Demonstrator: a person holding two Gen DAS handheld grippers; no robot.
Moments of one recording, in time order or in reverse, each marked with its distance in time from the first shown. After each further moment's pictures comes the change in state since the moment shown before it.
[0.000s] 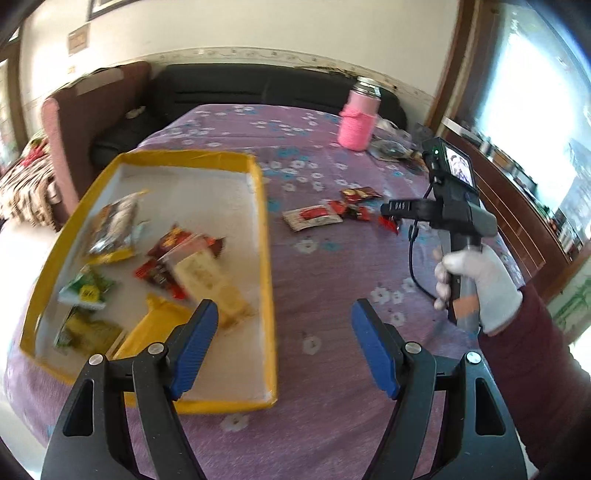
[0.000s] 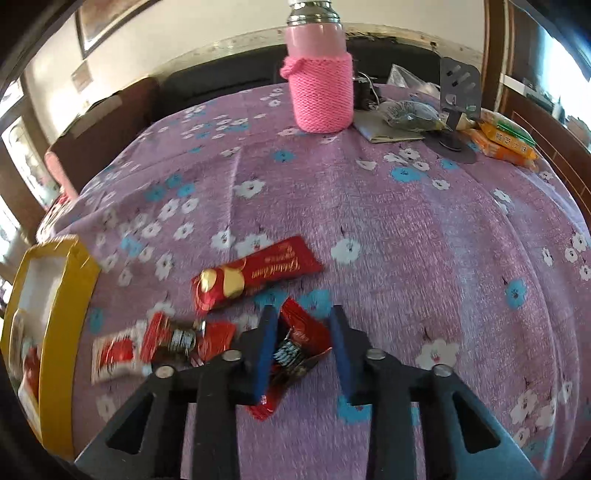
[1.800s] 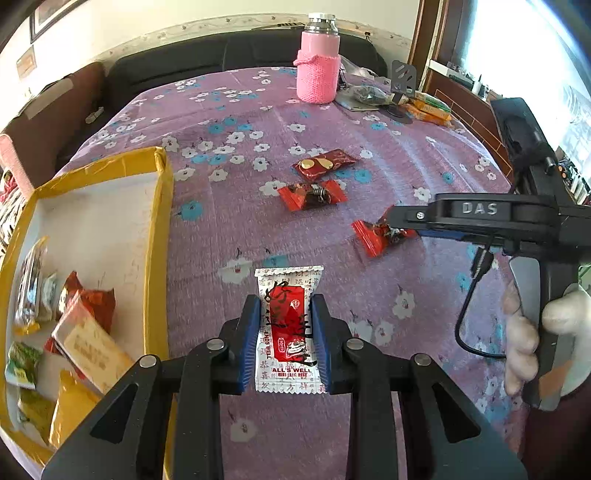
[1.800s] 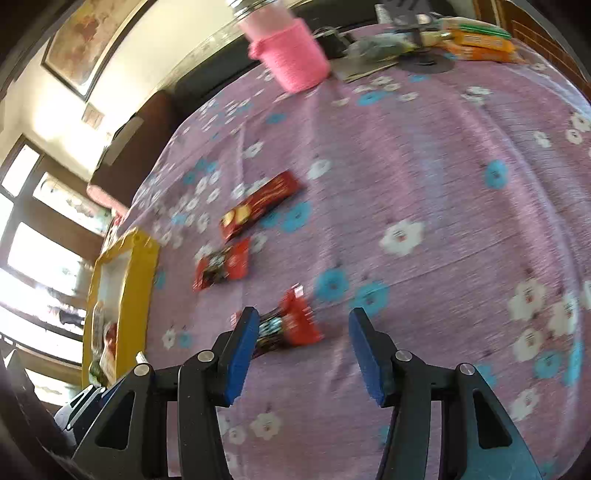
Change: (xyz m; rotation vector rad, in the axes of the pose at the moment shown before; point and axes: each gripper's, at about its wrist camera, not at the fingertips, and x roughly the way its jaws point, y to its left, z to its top) left arm 0.103 -0.066 0.035 0.145 0.156 0.029; right arm -0.025 -0.049 -0.029 0.197 0.170 0.294
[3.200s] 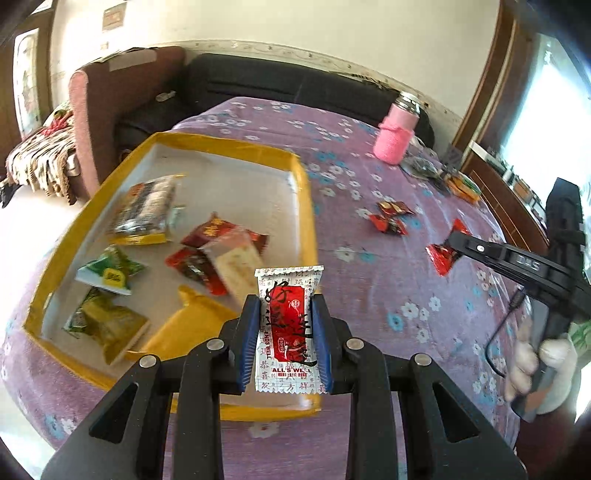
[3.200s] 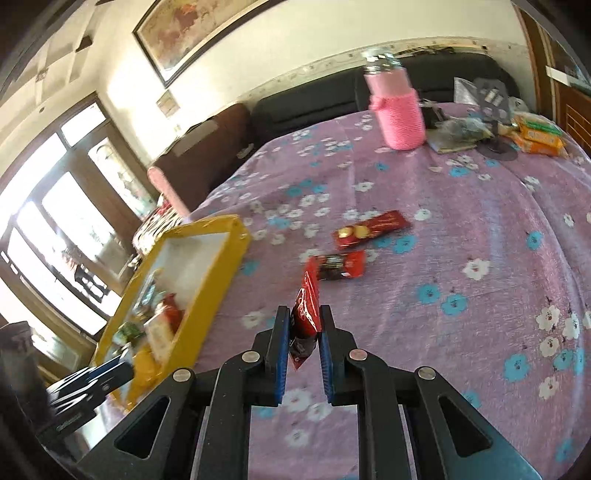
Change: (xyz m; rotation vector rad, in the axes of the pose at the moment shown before) left arm -0.084 0.100 -0.070 -0.303 -0.166 0.025; right arm -0.057 0.087 -0.051 -0.268 -0.195 0.125
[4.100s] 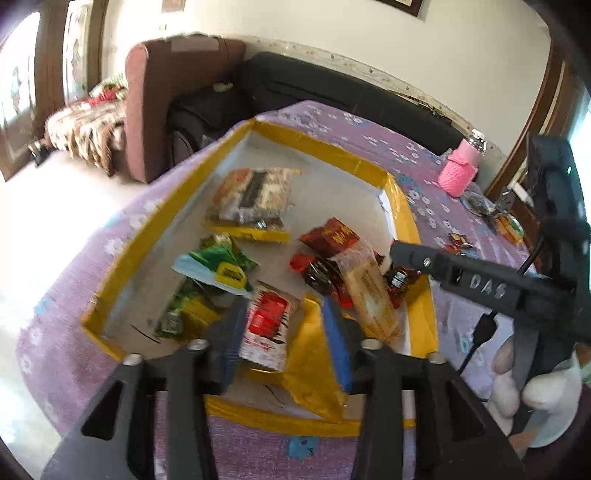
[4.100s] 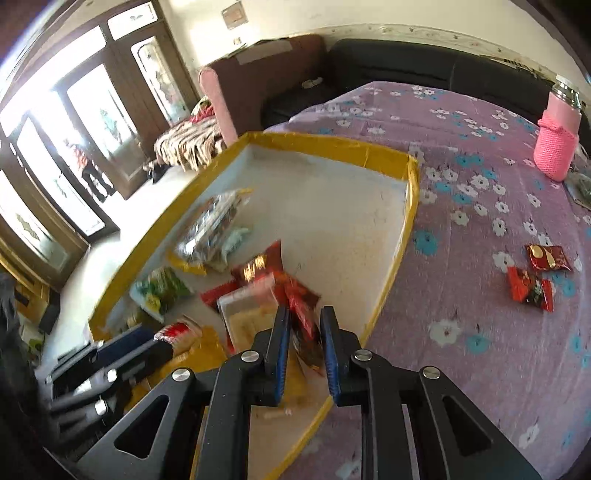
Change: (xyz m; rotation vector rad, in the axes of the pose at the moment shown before) left arm 0.001 0.082 -0.003 -0.147 -0.039 0.125; right arm 0.117 0.166 -0.010 -0.276 0.207 0.007
